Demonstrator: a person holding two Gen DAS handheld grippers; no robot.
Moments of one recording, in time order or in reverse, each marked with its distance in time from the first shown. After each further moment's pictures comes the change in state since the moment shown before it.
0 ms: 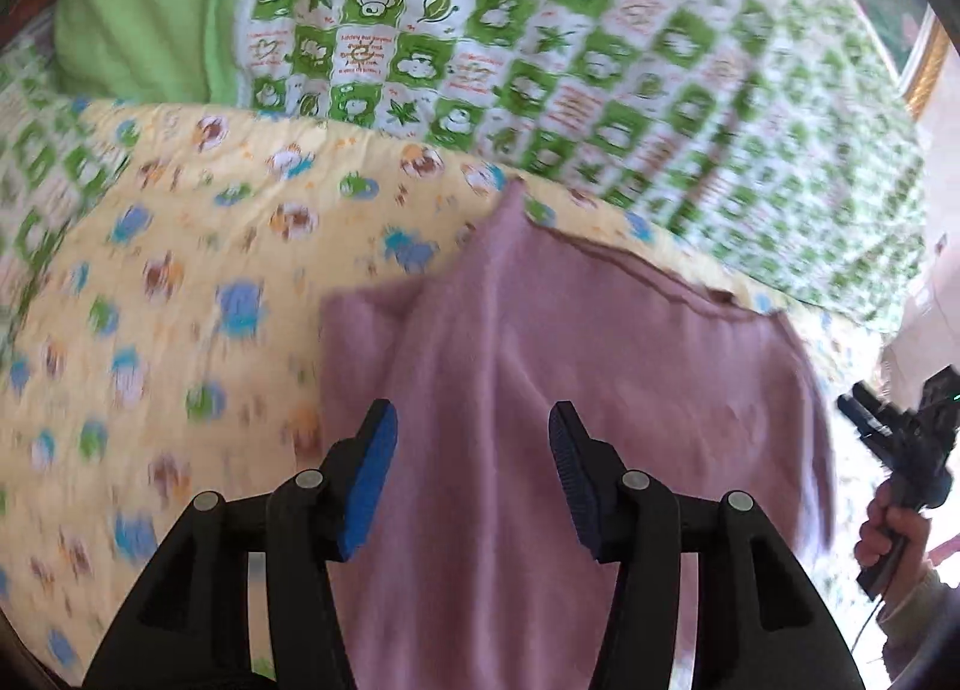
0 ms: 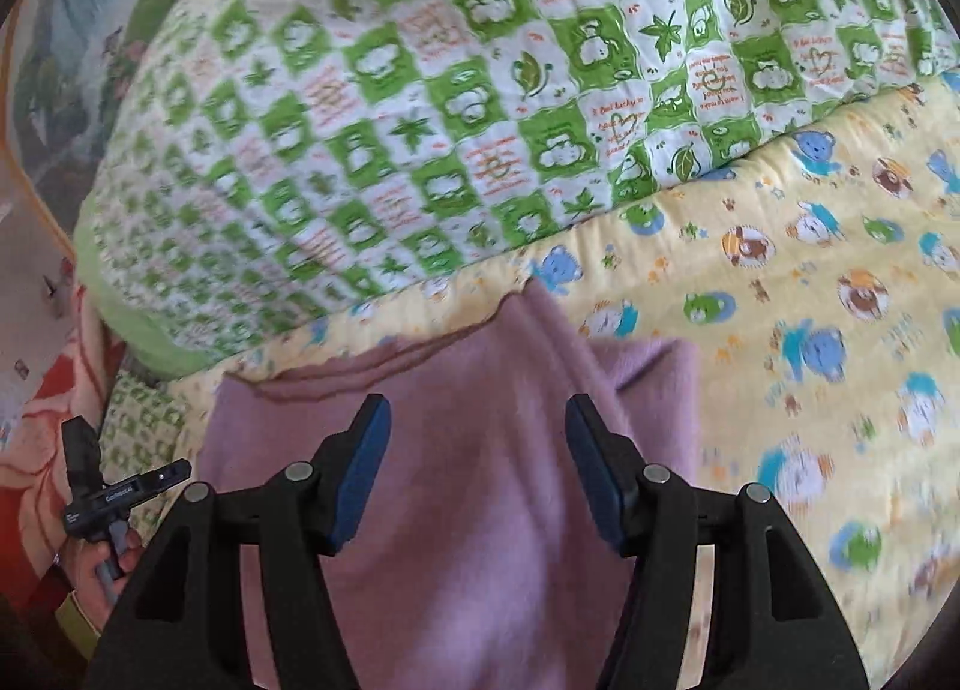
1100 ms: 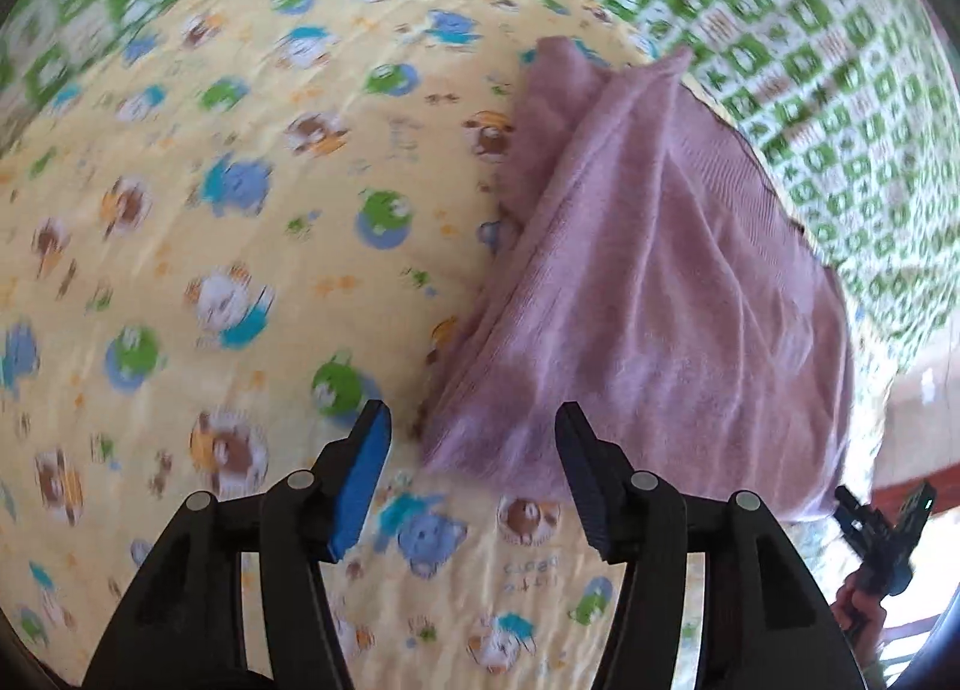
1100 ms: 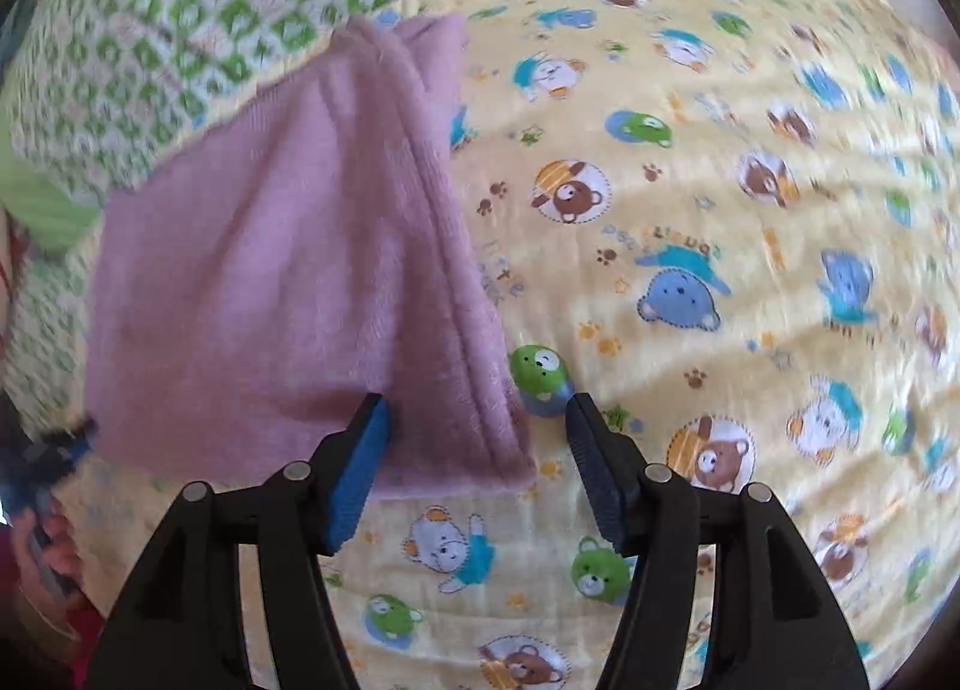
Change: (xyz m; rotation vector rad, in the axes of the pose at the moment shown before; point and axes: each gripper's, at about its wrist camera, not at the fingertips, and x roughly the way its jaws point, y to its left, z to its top) left arm -0.022 0.074 -0.109 -0.312 0.195 0.058; right arm -0.048 -0.034 -0.110 0.101 0.238 -0.292
